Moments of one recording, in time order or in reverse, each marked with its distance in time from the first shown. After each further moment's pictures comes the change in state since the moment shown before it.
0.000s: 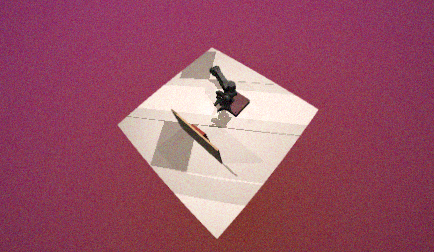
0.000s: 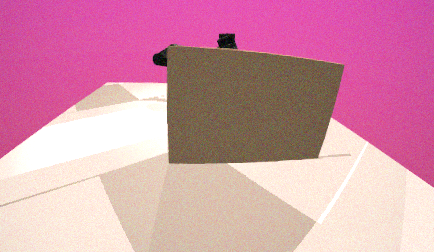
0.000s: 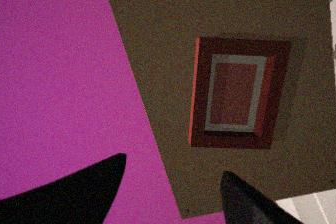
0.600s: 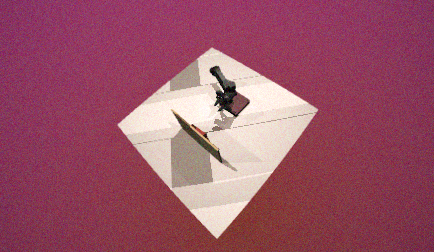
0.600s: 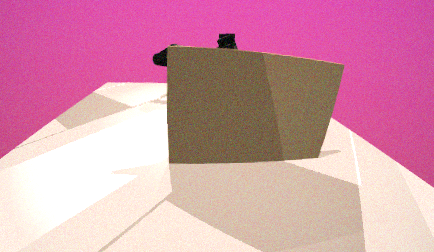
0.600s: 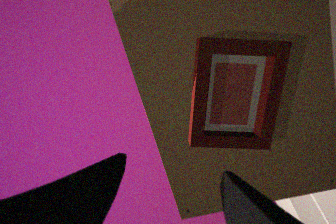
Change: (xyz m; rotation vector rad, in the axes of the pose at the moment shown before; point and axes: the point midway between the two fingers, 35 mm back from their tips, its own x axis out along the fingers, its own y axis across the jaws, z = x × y) arm 0.000 0.000 0.000 0.000 0.000 0.000
